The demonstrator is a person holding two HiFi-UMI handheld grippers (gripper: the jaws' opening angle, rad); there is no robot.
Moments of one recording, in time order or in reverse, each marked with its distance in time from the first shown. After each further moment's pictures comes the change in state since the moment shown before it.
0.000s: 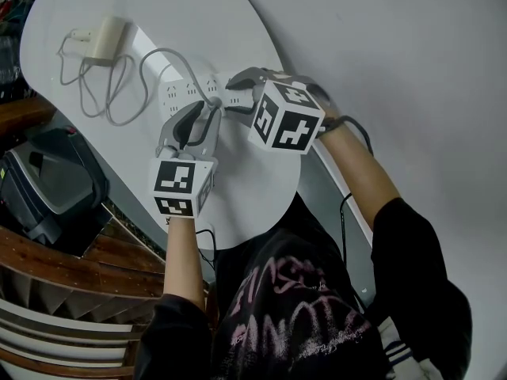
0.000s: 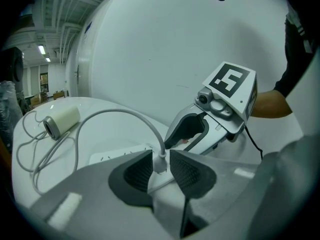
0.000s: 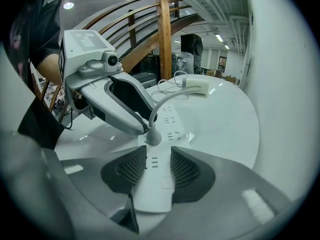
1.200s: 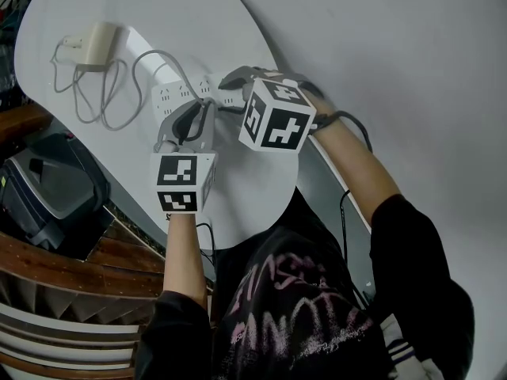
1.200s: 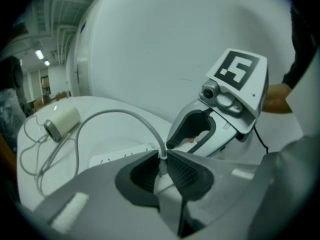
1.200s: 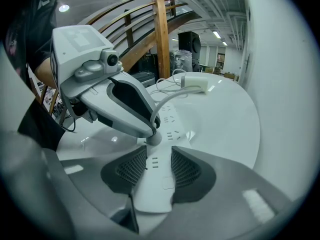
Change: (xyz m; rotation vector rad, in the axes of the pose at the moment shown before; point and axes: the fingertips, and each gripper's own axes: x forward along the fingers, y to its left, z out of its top) left arm 0.010 0.002 0.002 0.023 0.075 0.048; right arm -0.001 0.001 0.001 0.036 0.014 0.008
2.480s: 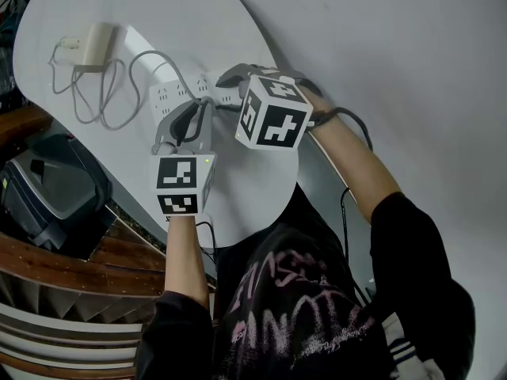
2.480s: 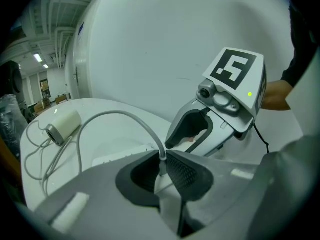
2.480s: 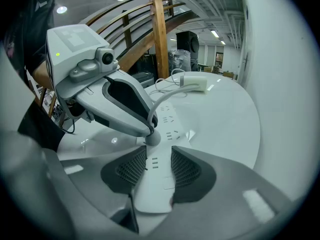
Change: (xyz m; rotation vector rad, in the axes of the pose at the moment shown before) left arm -0.004 -0.001 0.001 0.026 0.012 0.015; right arm 0.001 0.000 0.001 0.021 0.001 0.002
